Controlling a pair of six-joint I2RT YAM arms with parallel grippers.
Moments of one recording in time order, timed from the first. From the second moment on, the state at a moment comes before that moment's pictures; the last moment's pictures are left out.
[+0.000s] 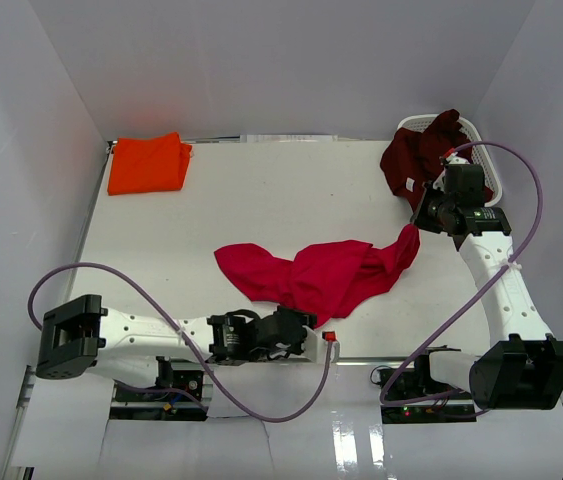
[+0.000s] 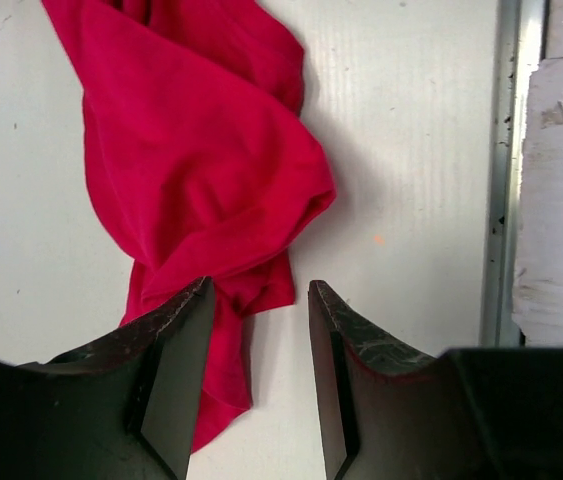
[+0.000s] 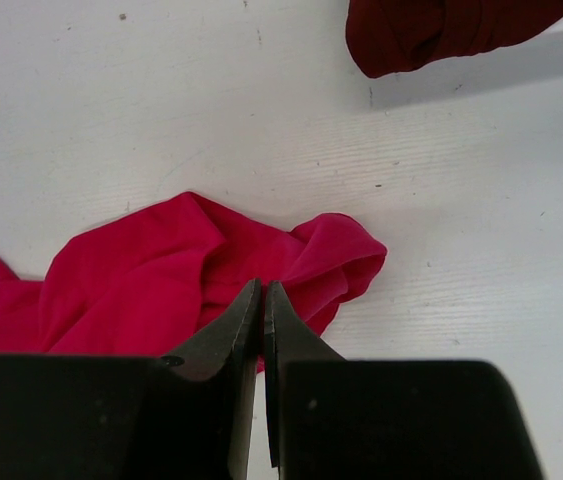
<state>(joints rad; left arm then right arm) -1.43 1.28 0.69 -0.07 -0.34 0.58 0.05 1.20 1.13 -0.68 -0.05 0.26</state>
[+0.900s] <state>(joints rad) -1.49 1.47 0.69 0.06 -0.41 0.62 0.05 1.22 1.13 -0.67 -0.14 0.28</state>
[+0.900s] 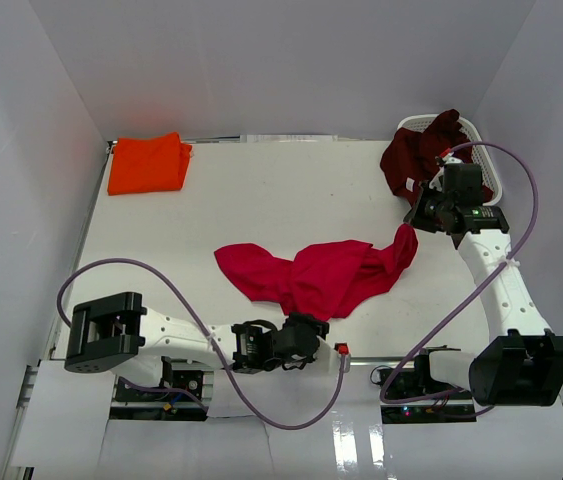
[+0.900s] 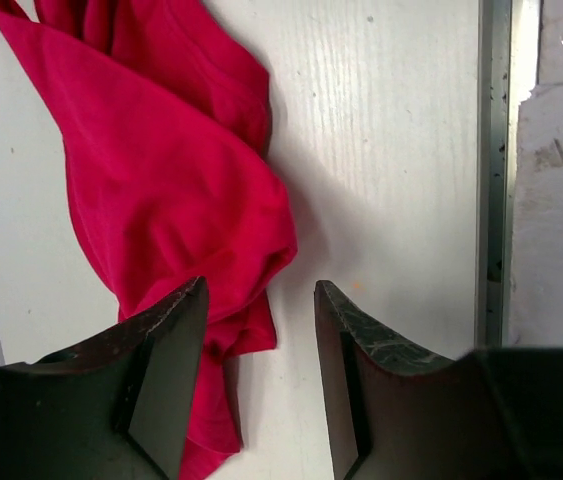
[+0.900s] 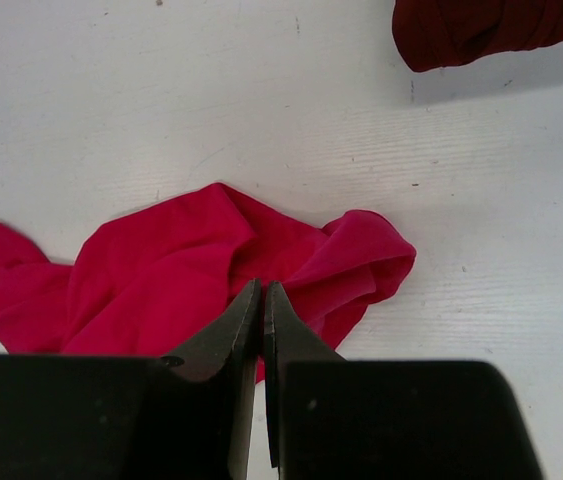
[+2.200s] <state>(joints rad) -1.49 1.64 0.73 0.18 -0.44 0.60 0.03 1.23 1.08 -0.63 -0.17 0.28</state>
